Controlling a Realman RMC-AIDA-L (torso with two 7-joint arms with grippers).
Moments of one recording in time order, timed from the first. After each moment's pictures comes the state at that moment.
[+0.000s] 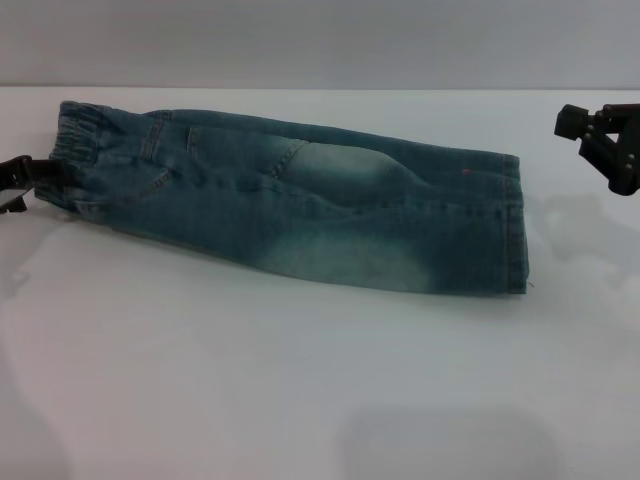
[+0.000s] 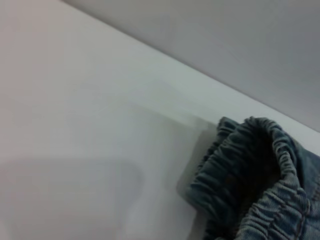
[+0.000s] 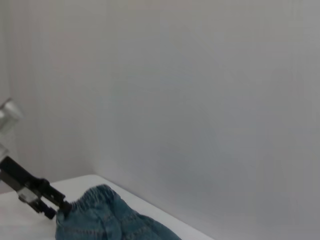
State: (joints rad) left arm -0.62 -1.99 0.67 0.78 2.55 1.01 -2.69; right arm 0.53 2.07 -0.37 -0.76 -1.98 -1.59 1.22
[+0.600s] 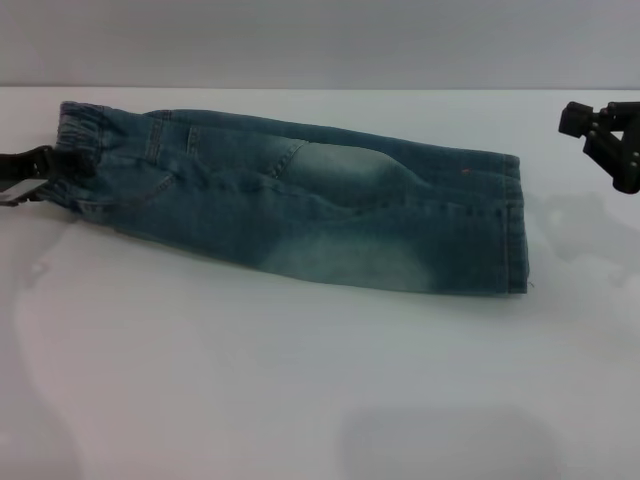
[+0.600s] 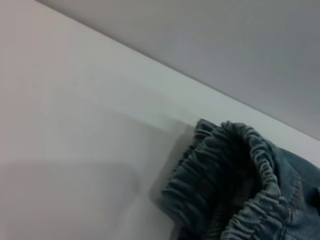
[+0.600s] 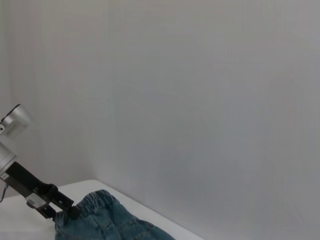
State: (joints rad) left arm -0.65 -2.00 0.68 0.77 2.55 1.00 -2.69; right arm 0.53 2.07 -0.36 -0.76 -1.97 -1.60 1.22
